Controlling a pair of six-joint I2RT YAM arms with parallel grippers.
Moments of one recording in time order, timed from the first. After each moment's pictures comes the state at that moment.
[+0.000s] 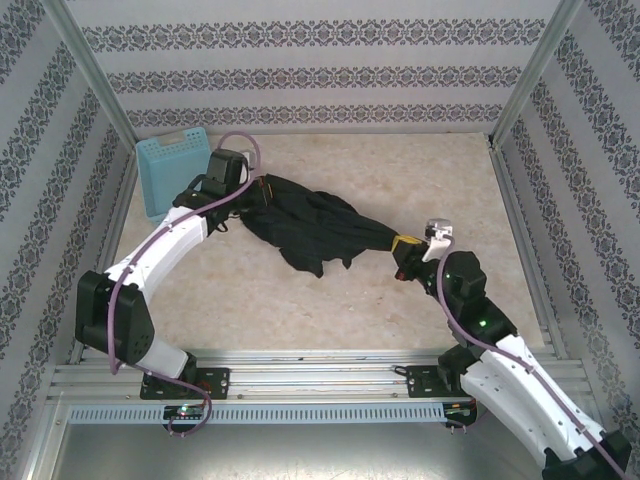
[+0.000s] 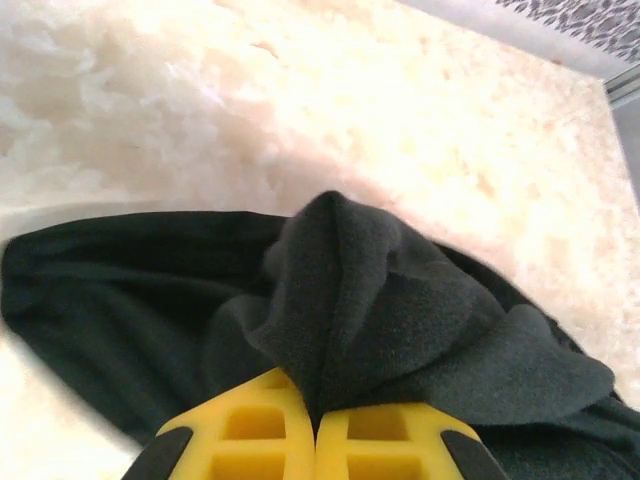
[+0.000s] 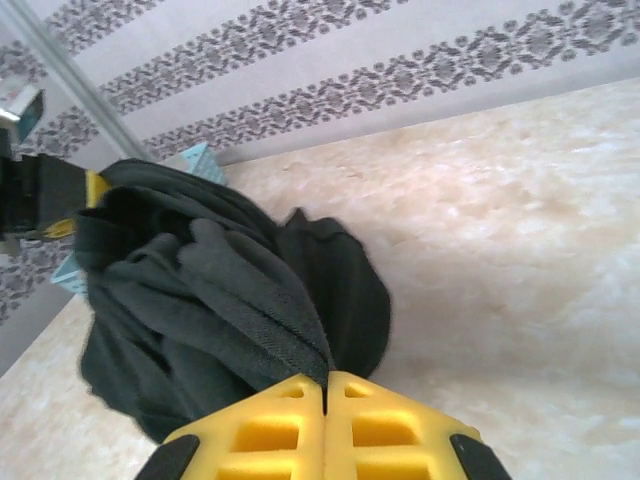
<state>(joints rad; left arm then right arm) -0.31 1.51 1.23 -0.43 0.17 -0.53 0.44 0.53 0.43 -0.13 -0.03 0.46</state>
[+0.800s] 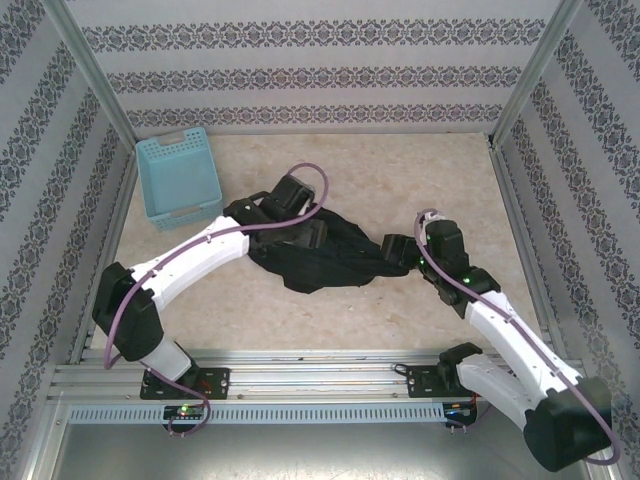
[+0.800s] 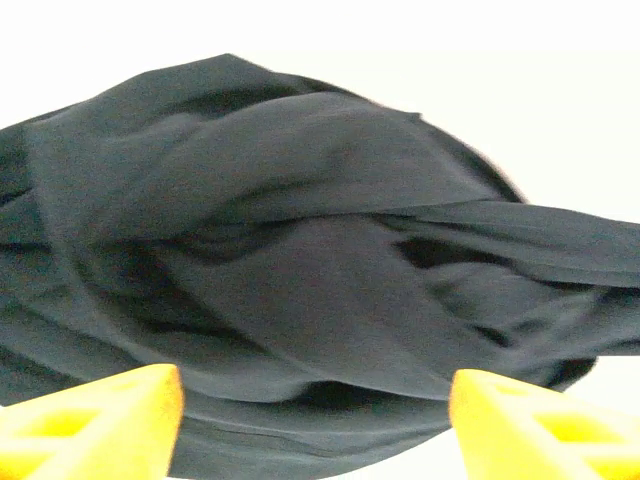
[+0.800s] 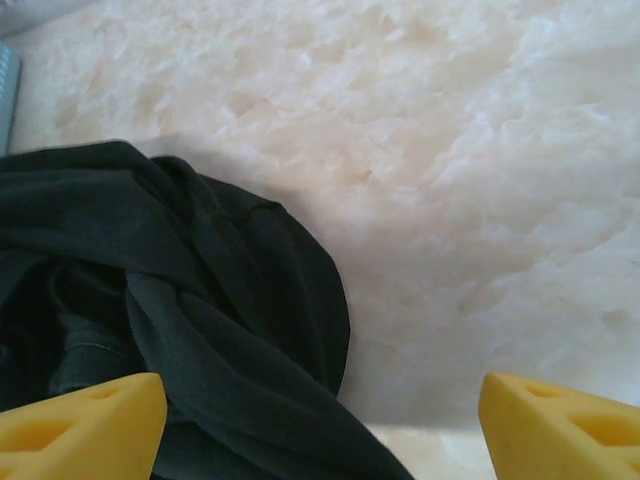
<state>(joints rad) -0.72 1.58 1.37 -0.73 -0.08 -0.43 0.33 0.94 0.60 -0.33 -0.05 0.47</state>
